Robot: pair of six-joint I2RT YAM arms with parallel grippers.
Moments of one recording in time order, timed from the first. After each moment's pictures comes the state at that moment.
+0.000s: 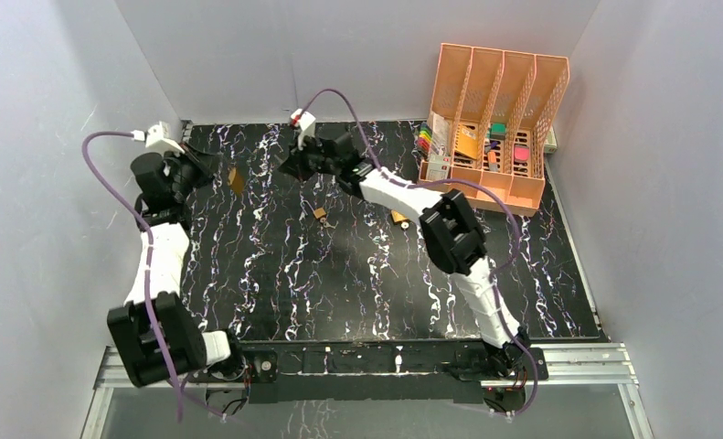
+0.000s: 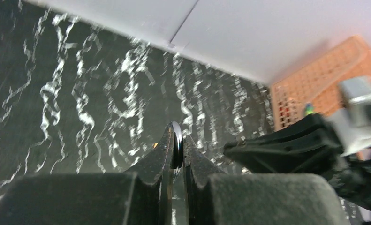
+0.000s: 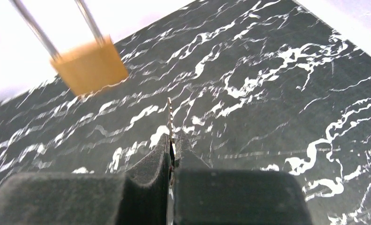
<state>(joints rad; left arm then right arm) 0.29 1.21 0.95 0.12 0.48 -0.45 0.78 2.26 1.87 0.19 -0.47 0.13</state>
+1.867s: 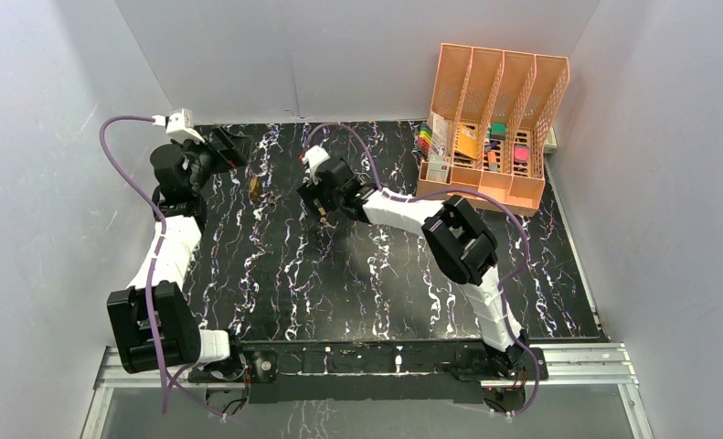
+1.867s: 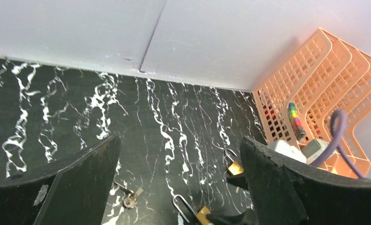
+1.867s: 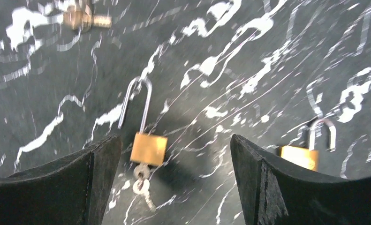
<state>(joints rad) 0.16 1.33 0.92 0.38 0.41 -0.40 0.84 2.18 1.65 0.00 0.10 0.02</state>
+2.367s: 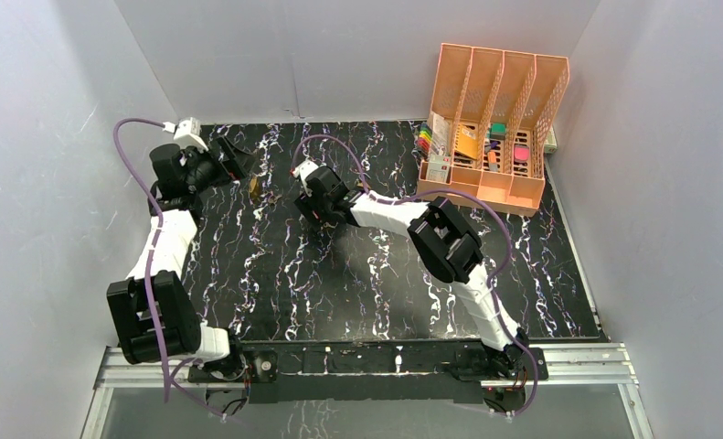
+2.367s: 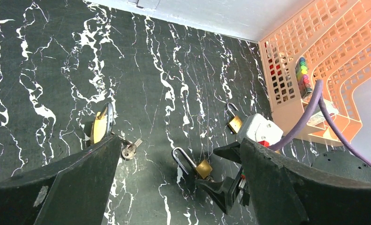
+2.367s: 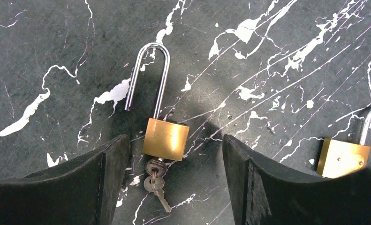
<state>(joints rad) 0.20 1.38 0.97 0.10 0.54 -0.35 0.90 2.30 1.75 -0.20 0.14 -0.01</state>
